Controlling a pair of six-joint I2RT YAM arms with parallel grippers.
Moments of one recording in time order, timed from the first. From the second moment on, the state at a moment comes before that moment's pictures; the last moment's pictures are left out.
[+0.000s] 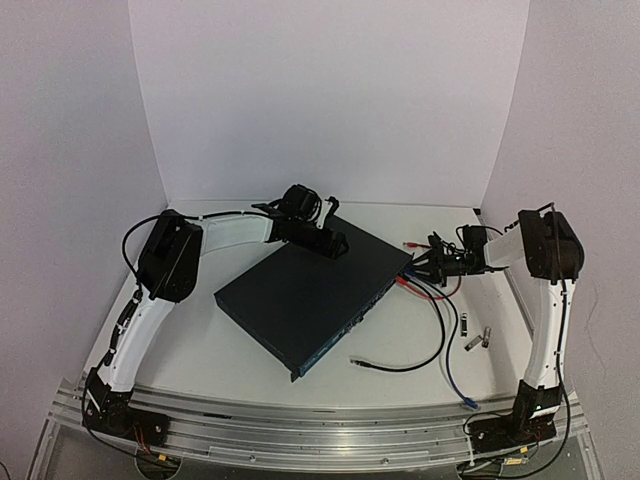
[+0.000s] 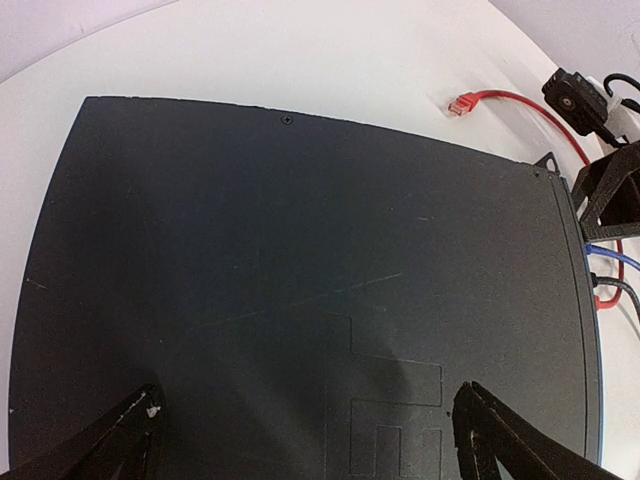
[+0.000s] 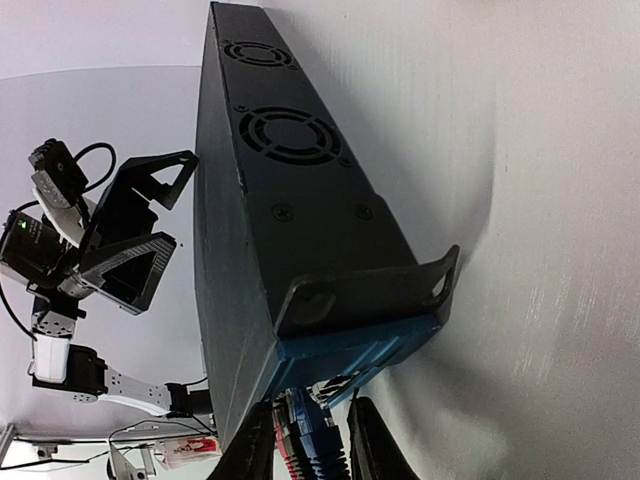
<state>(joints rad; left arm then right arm) -0.68 2.50 2.11 -0.31 0.20 -0.16 0.03 2.26 1.26 0.11 -1.11 0.59</state>
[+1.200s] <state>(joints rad) -0.68 2.51 2.11 -0.31 0.20 -0.16 0.04 2.26 1.25 0.12 -1.14 0.61</state>
